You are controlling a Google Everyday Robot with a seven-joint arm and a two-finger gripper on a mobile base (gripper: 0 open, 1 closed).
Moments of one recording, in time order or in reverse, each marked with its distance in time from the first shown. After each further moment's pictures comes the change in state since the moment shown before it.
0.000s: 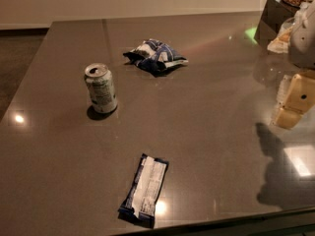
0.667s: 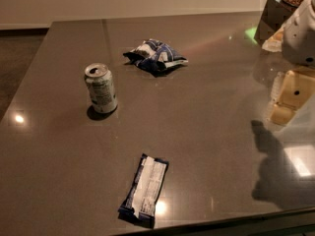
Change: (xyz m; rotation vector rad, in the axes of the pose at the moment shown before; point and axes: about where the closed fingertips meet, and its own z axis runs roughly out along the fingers) arm -0.008 -0.004 0.003 -0.017 0.003 -0.002
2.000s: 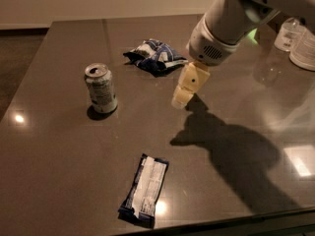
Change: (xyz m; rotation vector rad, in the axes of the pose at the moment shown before) arm -0.145 -0.047 0.098 -0.049 -0.240 0.012
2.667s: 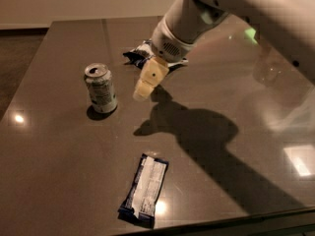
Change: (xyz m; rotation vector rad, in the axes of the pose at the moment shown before) arm -0.083 -0.001 0.048 -0.081 -0.142 -0.034
